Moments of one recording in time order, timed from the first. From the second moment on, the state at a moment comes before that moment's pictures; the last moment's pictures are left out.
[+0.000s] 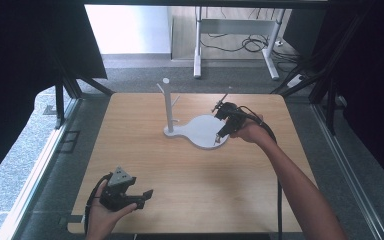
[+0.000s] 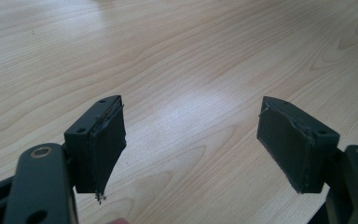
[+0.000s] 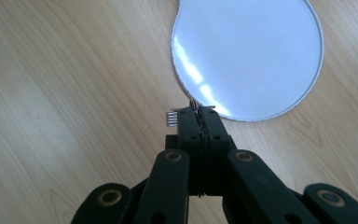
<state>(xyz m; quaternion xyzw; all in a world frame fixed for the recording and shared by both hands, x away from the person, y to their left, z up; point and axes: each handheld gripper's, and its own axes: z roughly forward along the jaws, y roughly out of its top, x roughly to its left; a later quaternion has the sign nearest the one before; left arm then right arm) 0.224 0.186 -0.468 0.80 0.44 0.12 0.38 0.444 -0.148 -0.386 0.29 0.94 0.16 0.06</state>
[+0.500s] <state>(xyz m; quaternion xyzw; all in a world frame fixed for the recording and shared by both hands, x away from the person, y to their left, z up) 0.224 0.190 -0.466 0.80 0.45 0.12 0.38 0.480 -0.132 -0.391 0.29 0.94 0.16 0.06</state>
